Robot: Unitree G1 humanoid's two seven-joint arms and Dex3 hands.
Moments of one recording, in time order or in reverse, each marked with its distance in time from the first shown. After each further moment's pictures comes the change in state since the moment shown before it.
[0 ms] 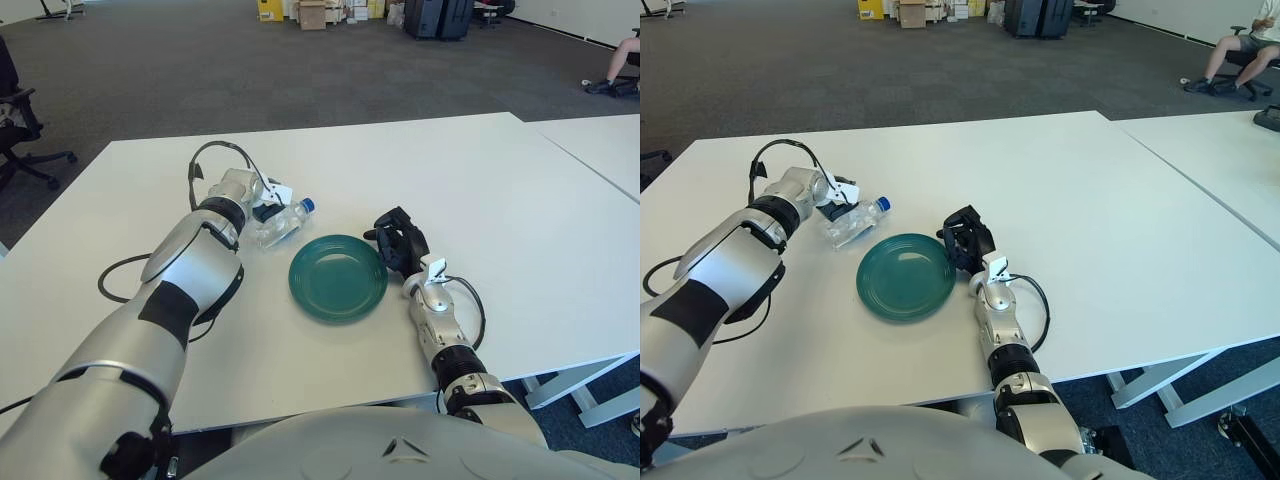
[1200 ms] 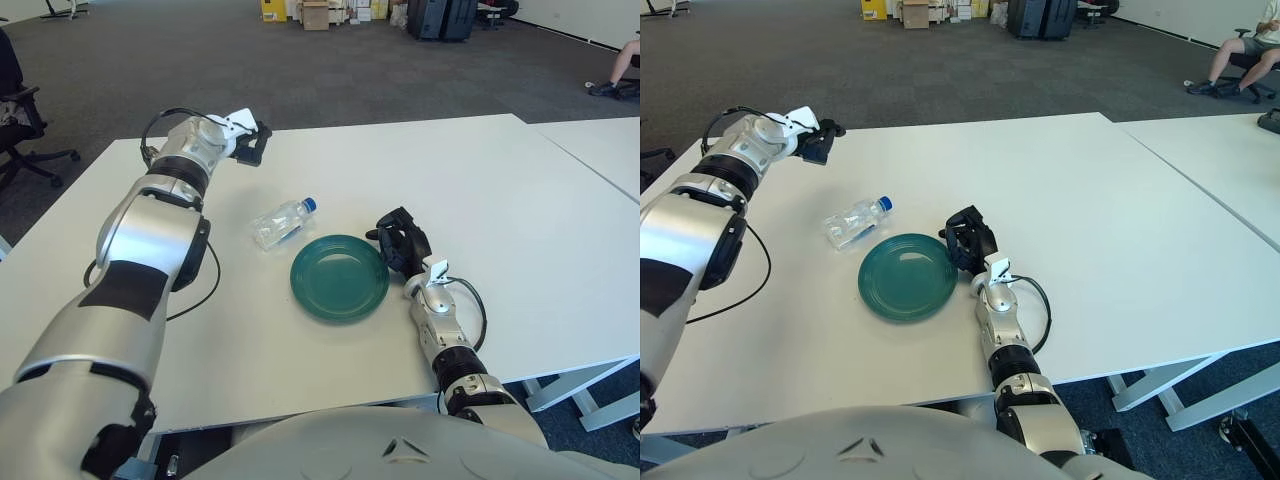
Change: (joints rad) left arm -0.148 0.150 0.429 -0.031 -0.397 0.042 -0.118; right arm 0.007 0.000 0.004 -0.006 0.001 -0.007 0.004
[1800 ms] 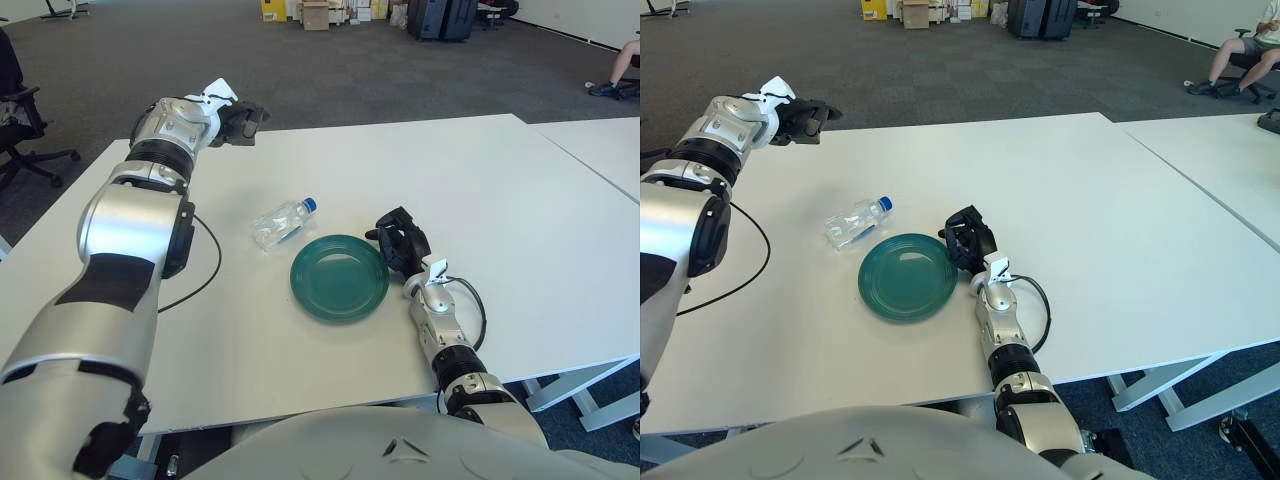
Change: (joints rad) left arm -0.052 0.038 0.093 -0.005 -0.084 0.063 -0.160; right arm -0.012 0.000 0.000 0.019 0.000 -0.001 0.005
